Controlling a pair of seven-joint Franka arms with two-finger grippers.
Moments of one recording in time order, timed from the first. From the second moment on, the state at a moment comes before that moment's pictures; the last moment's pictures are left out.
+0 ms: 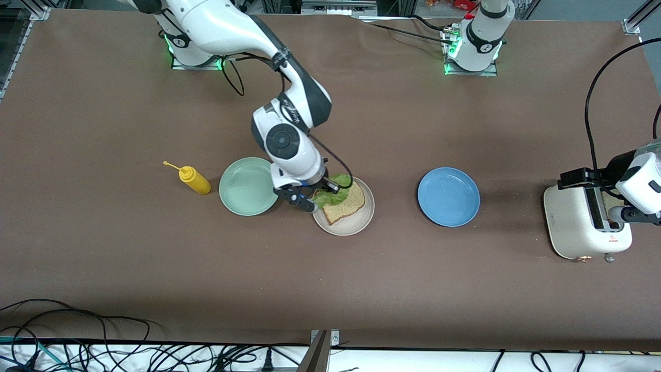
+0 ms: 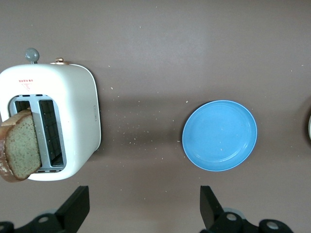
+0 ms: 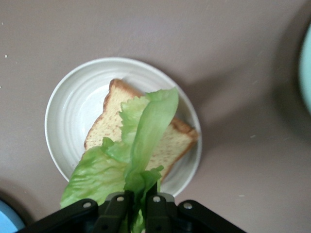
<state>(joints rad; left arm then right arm) 0.20 0.41 -0.20 -1.26 0.06 1.51 0.02 0.76 0.81 -0.07 -1.31 0.28 2.25 1.12</state>
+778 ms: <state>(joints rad) 0.20 0.41 -0.20 -1.26 0.06 1.51 0.02 0.78 0.84 -0.08 -1.30 0.28 2.29 1.17</state>
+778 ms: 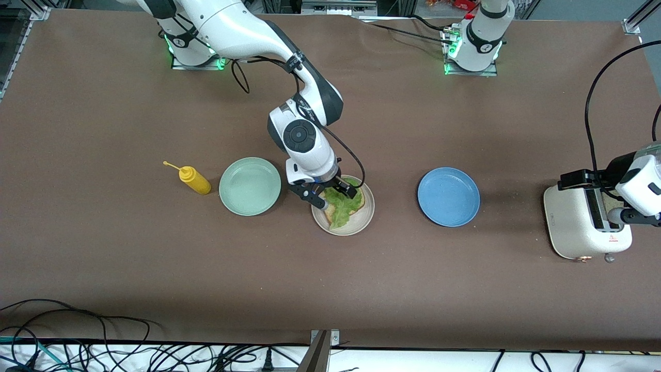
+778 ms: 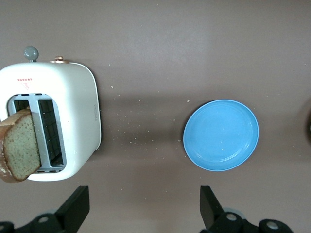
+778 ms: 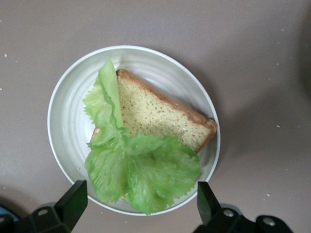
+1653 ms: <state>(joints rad) 0.20 0.41 -0.20 -1.26 0.06 1.51 0.02 0.77 0.67 -0.37 -1.29 0.26 1.86 0.93</state>
